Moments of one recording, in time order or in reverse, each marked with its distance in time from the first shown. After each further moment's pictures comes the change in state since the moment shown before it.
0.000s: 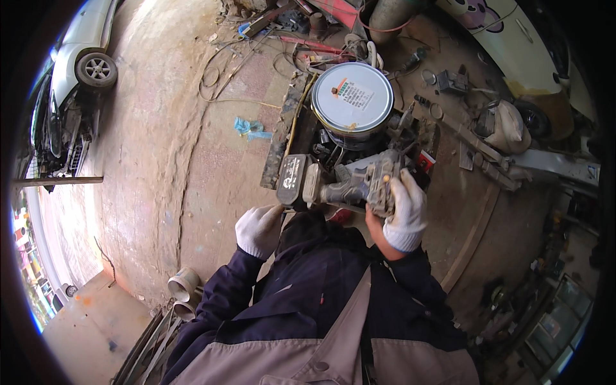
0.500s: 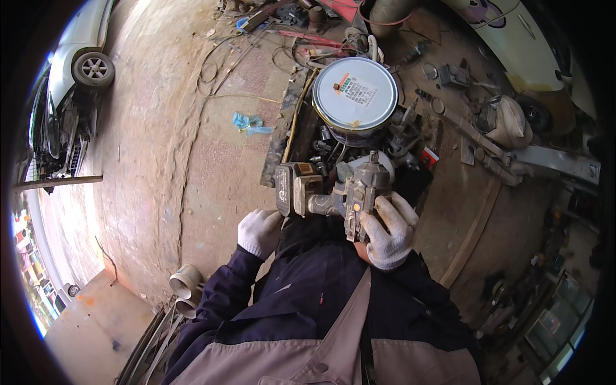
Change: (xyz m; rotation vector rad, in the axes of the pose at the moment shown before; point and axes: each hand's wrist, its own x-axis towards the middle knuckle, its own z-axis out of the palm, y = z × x) left_hand -0.015 -0.018 0.009 0.004 -0.239 -0.024; right_hand 0.014 -0.033 0.002 0.128 0.159 -0.335
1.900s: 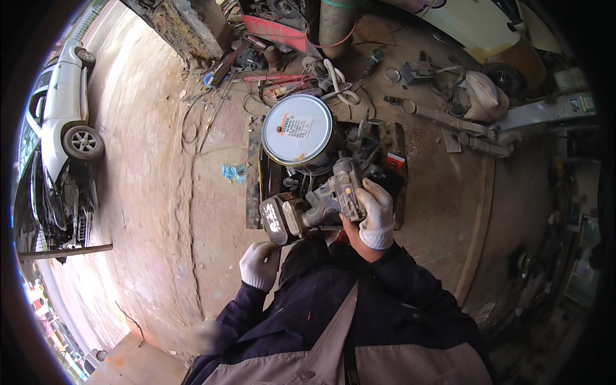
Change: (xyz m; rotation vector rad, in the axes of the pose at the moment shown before) left_hand 0.013 0.026 0.007 -0.282 0.112 -0.140; right_hand -0.042 0.042 0.008 0.036 0.055 0.447
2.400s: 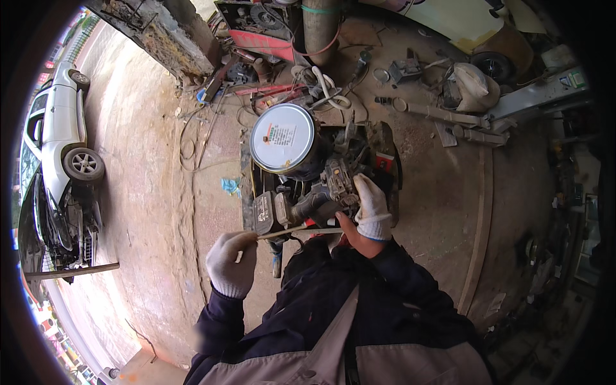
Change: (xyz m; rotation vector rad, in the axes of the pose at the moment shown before) left_hand 0.070 0.084 -0.074 -0.016 0.061 0.196; right_hand -0.004 0.015 -0.013 0.116 -0.101 0.146
